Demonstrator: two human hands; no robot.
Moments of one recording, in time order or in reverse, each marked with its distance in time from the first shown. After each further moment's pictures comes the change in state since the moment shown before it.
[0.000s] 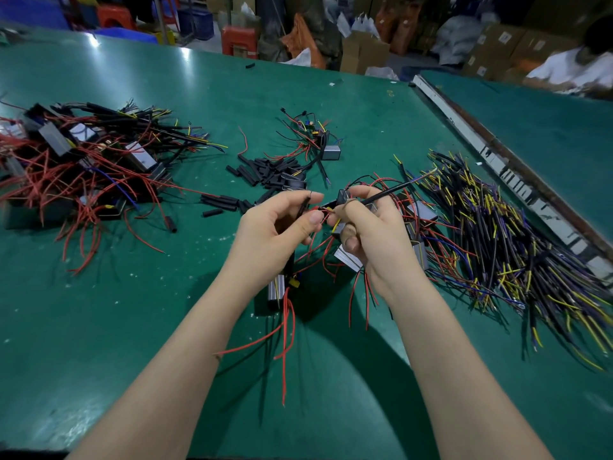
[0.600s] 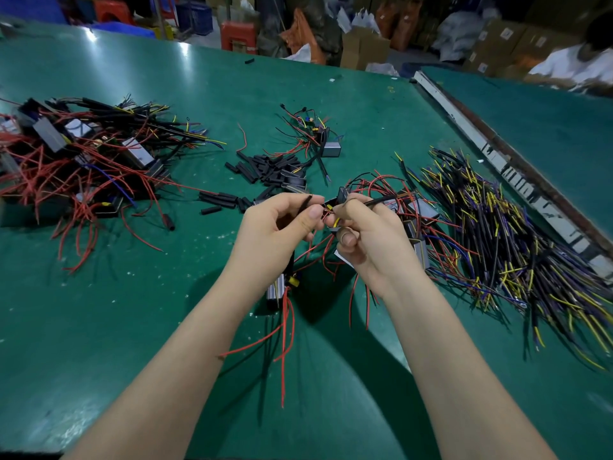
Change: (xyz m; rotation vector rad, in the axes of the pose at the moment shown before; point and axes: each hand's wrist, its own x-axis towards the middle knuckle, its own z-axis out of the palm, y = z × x) left_hand 0.001 0.000 0.006 -0.025 0.058 -0.066; right_hand 0.002 0.002 0.000 0.149 0.043 0.169
